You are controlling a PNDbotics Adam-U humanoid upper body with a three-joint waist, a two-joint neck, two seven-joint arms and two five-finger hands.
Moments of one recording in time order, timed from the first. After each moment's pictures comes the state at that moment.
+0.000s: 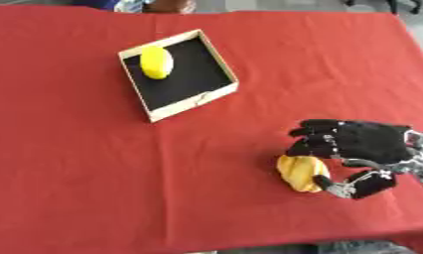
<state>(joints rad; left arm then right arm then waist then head) -0.18 0.33 0.29 -1.98 0.05 -0.41 0.23 -0.04 -0.85 0.04 -1.73 0.87 -0.86 0.15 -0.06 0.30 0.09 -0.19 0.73</state>
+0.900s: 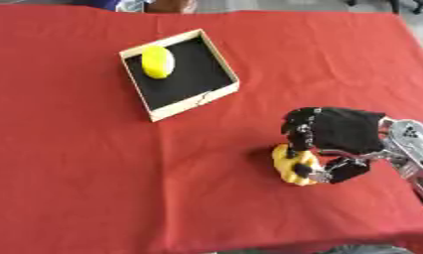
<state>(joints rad) -0.19 0.32 0.29 -1.98 0.06 -0.41 0.23 -0.12 -0.82 0.09 -1.74 1.03 -0.85 0.00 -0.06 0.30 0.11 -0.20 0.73</state>
